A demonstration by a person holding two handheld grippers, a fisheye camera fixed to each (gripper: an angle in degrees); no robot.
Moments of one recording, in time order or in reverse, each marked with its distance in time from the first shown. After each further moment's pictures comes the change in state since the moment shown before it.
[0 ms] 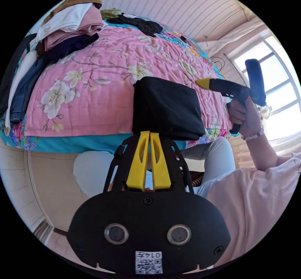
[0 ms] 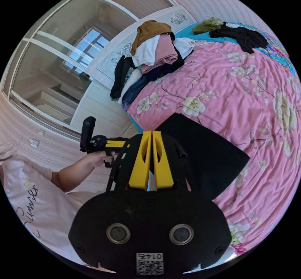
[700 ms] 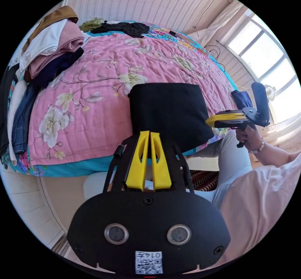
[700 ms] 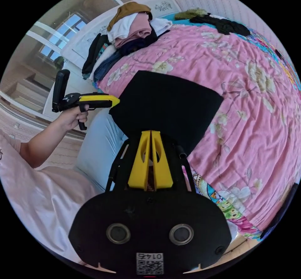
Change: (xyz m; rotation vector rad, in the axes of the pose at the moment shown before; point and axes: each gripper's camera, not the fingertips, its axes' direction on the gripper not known) left arm 0.007 -0.050 0.049 0.026 -0.089 0.145; right arm -0.022 0.074 -0.023 -0.022 0.225 0.080
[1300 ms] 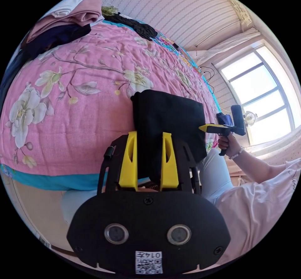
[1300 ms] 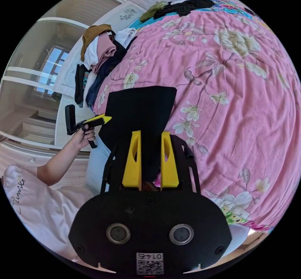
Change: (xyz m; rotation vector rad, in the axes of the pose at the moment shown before) left arm -0.035 -0.047 0.083 0.041 0.284 -0.135; right arm 0.043 -0.009 -0.043 -0.035 -0.144 0.180
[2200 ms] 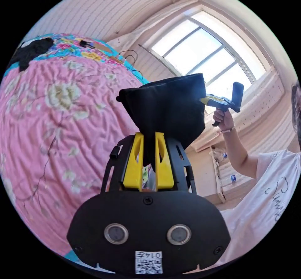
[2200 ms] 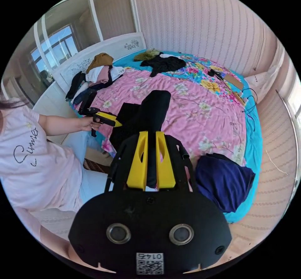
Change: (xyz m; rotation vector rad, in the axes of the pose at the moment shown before) left arm 0.336 -0.143 0.171 -0.060 0.439 0.501; right arm 0.019 0.112 -0.339 0.263 0.484 -0.160
